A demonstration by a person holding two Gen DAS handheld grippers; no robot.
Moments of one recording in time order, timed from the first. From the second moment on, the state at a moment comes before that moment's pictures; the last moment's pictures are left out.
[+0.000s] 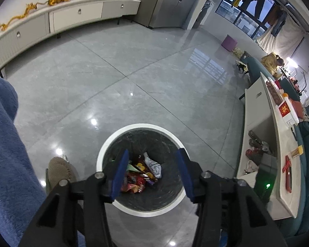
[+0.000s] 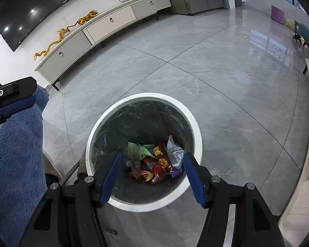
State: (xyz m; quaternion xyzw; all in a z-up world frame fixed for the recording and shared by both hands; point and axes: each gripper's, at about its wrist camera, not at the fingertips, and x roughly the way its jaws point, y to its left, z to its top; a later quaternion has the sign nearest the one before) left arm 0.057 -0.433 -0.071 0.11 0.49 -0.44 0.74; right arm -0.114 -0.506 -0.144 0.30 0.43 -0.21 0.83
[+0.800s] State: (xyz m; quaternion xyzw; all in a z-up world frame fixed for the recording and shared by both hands) left arm 0.006 -0.239 0.030 0.18 0.32 -0.29 0.89; right arm -0.090 -0.388 -0.025 0.20 0.36 -0.17 0.89
